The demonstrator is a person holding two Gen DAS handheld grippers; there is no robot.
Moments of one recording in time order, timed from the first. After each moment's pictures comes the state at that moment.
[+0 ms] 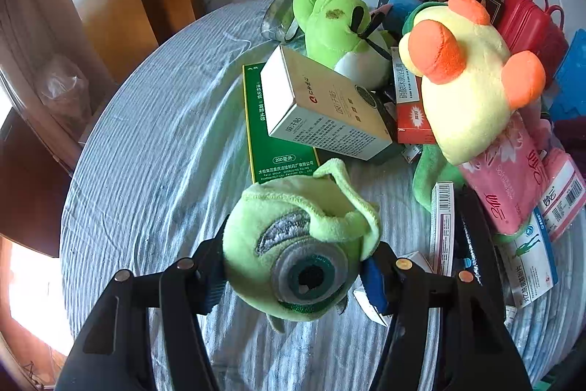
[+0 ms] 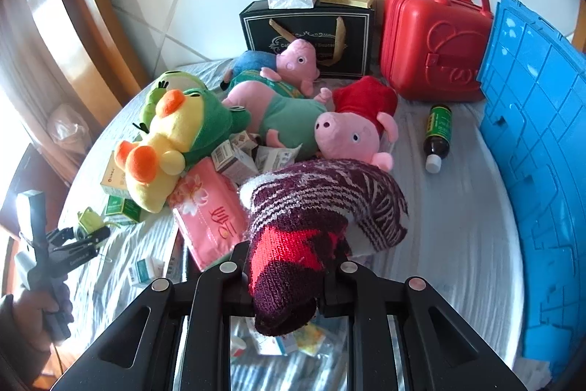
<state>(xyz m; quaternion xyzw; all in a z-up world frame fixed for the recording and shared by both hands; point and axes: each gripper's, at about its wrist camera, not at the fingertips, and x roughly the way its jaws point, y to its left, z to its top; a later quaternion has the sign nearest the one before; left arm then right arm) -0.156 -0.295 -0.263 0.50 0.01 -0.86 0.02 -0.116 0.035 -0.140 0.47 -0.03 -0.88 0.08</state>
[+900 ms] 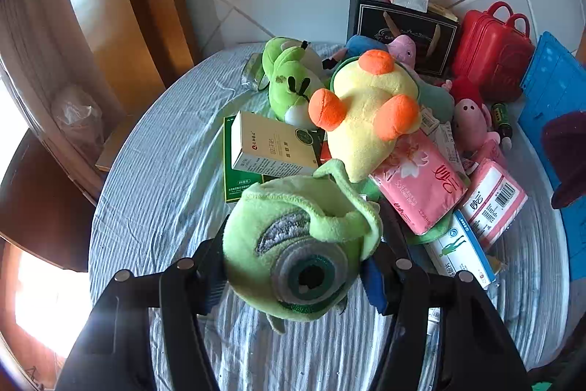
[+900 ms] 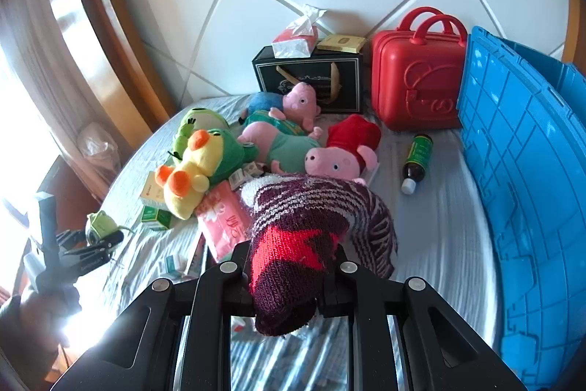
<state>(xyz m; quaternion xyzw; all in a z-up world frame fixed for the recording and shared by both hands) -0.100 -0.225 -0.165 0.46 -0.01 -0.89 0.02 -0.062 0.099 -0.063 0.42 -0.05 -0.90 0.13</state>
